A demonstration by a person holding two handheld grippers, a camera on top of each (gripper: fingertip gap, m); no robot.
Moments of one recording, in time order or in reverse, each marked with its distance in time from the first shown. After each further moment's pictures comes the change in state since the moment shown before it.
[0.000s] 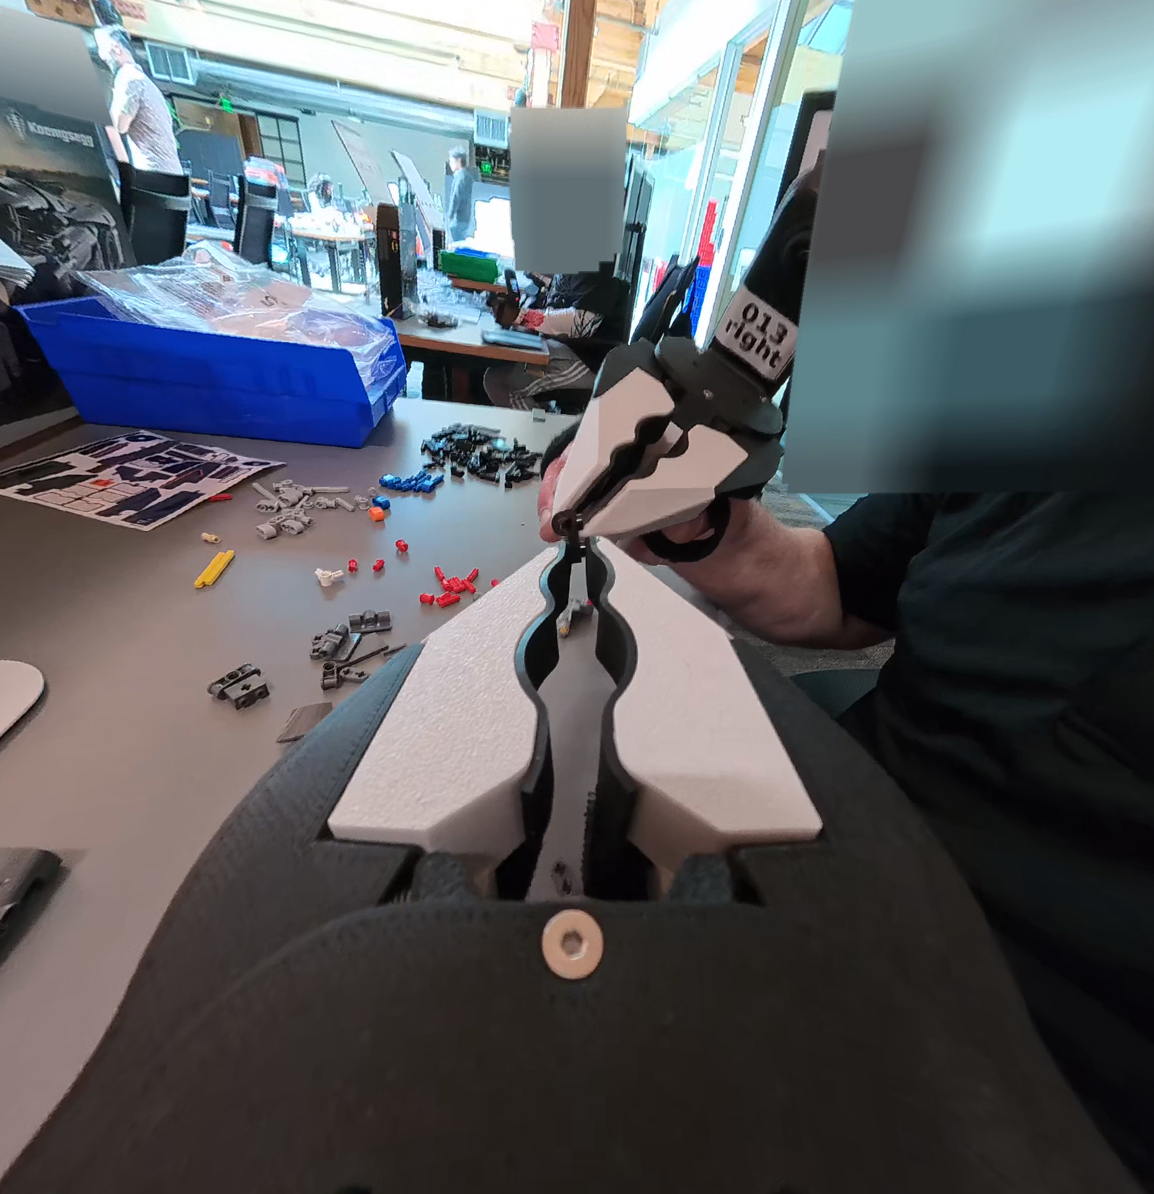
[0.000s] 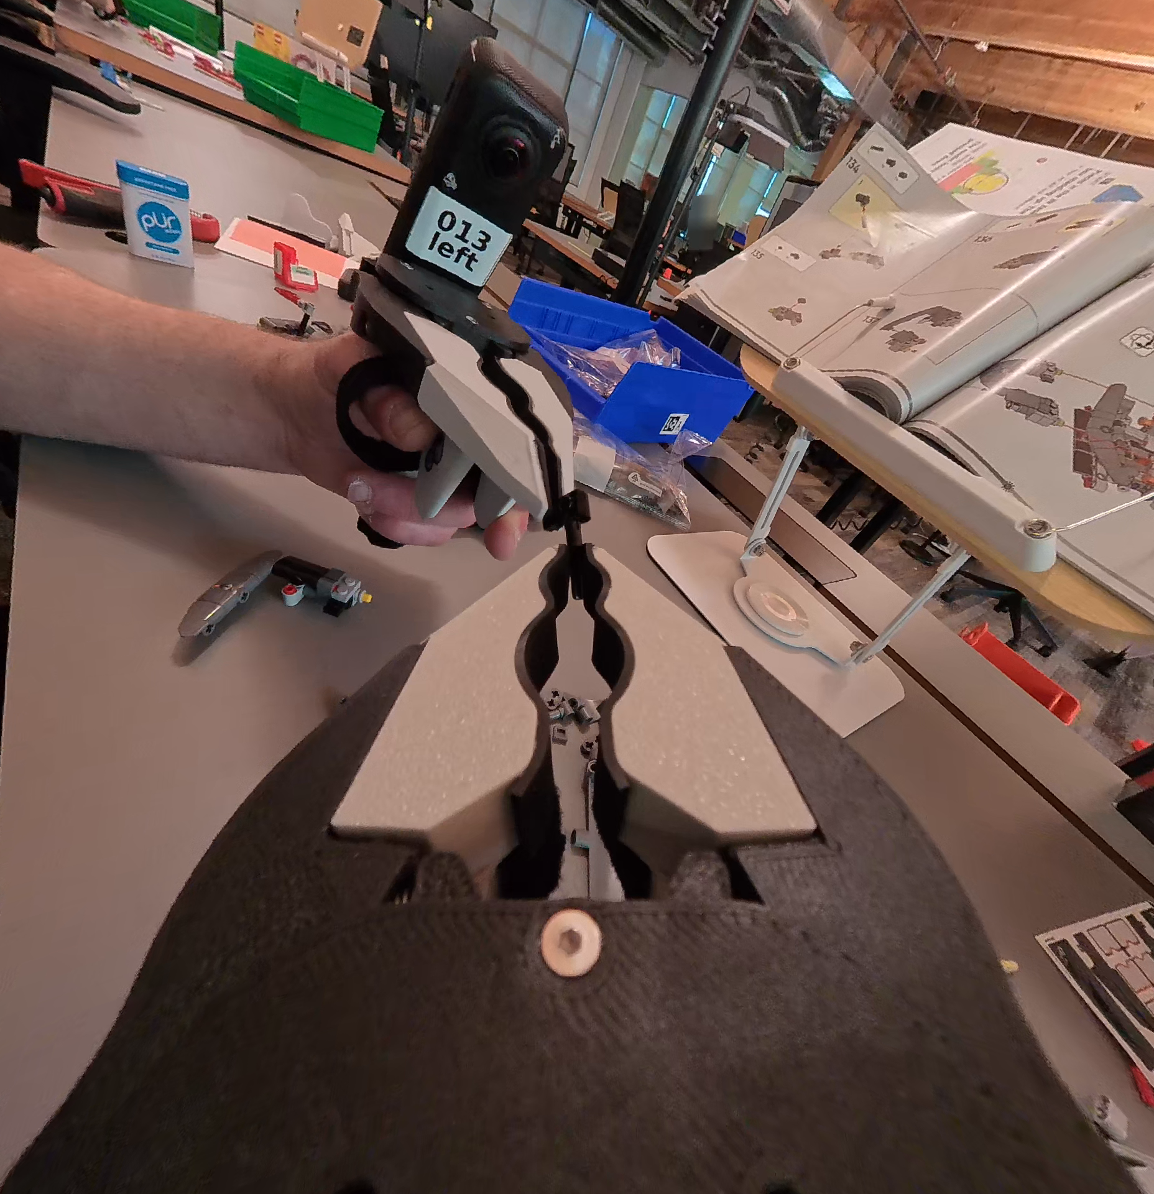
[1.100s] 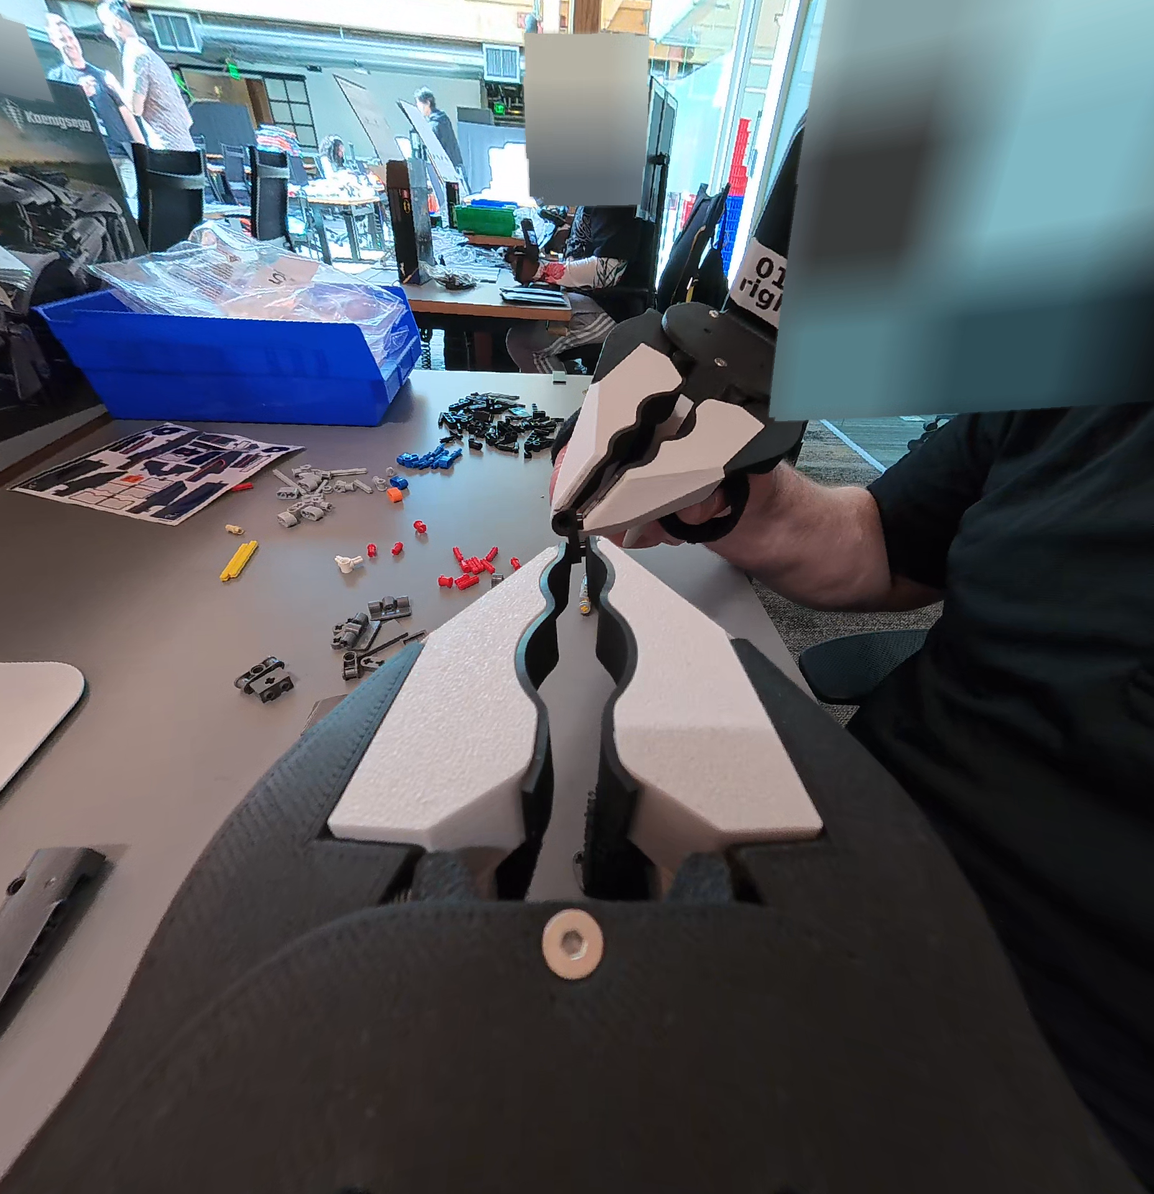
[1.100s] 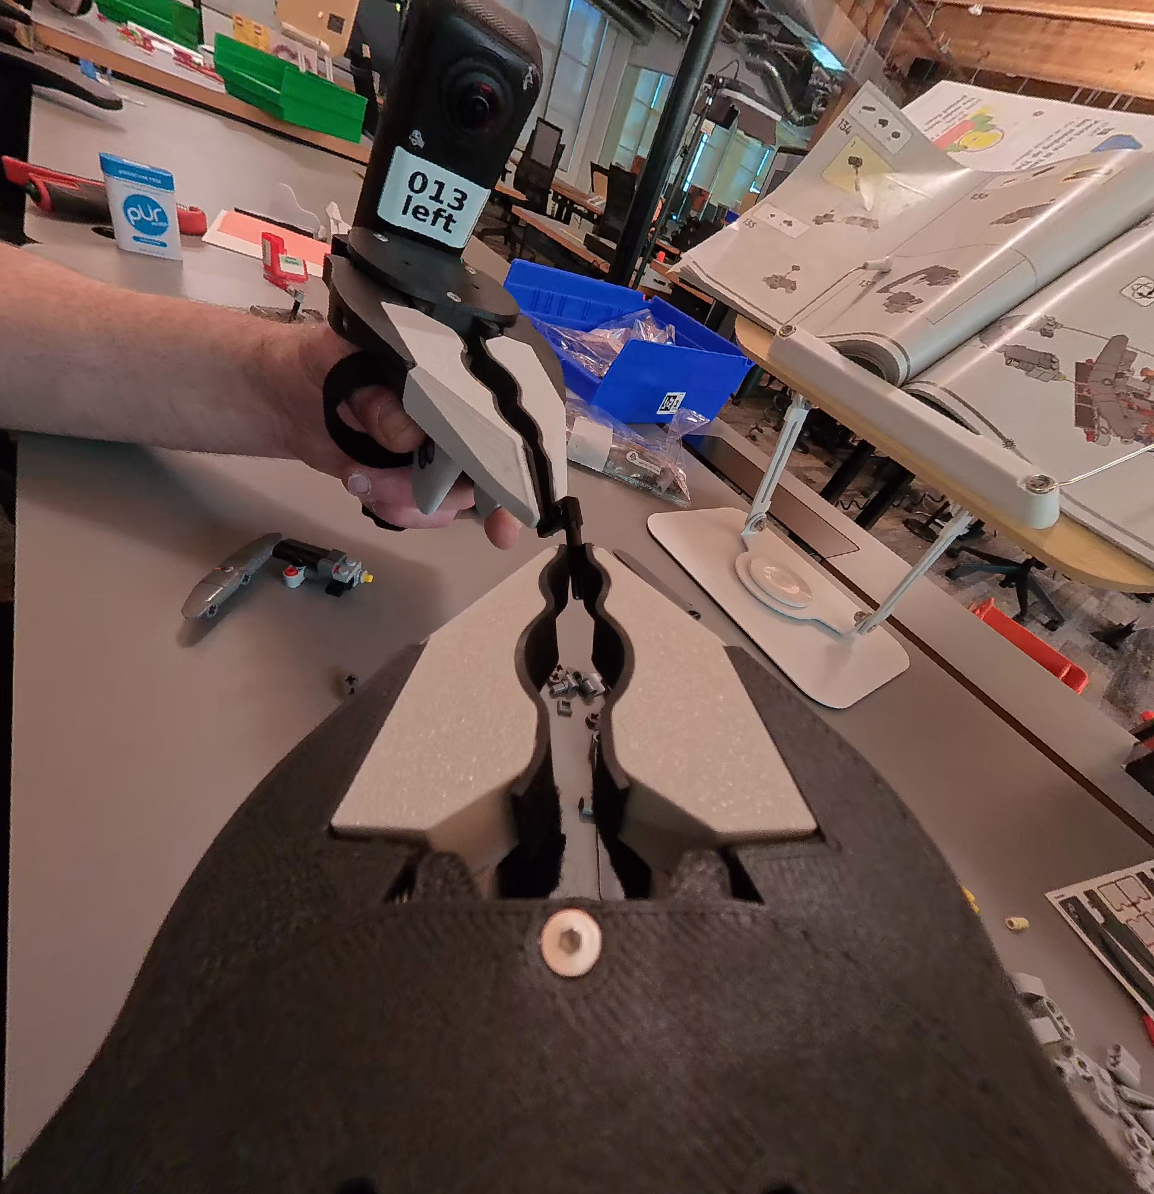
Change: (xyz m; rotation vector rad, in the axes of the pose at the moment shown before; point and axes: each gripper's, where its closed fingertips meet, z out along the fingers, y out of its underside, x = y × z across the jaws) left arm 0.000 0.010 0.015 -0.072 -0.042 0.080; right arm 0.001 0.011 -0.006 -0.015 0.012 0.032
